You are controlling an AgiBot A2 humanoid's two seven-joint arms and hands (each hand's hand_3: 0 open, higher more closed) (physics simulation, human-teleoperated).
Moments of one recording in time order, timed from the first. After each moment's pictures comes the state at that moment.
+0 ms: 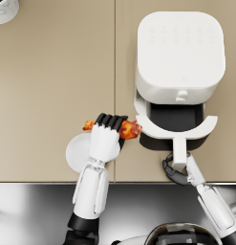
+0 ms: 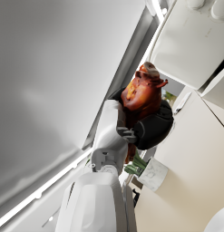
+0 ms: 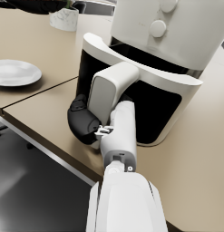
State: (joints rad) left arm 0.44 1.38 0.19 -1.74 2.56 -0.10 0.00; right arm 0.20 -1.17 0.53 1.62 1.38 -0.13 -0.01
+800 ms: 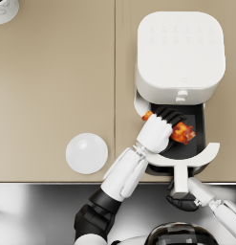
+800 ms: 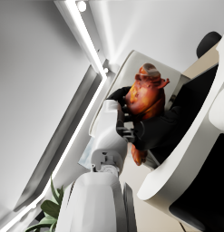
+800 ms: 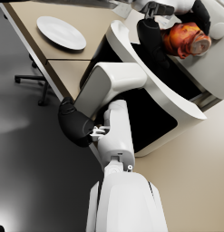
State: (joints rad) left arm 0.74 1.55 0.61 -1.36 2.36 -0.08 0.00; right arm 0.21 -0.74 0.80 1.89 1.38 -0.01 0.00
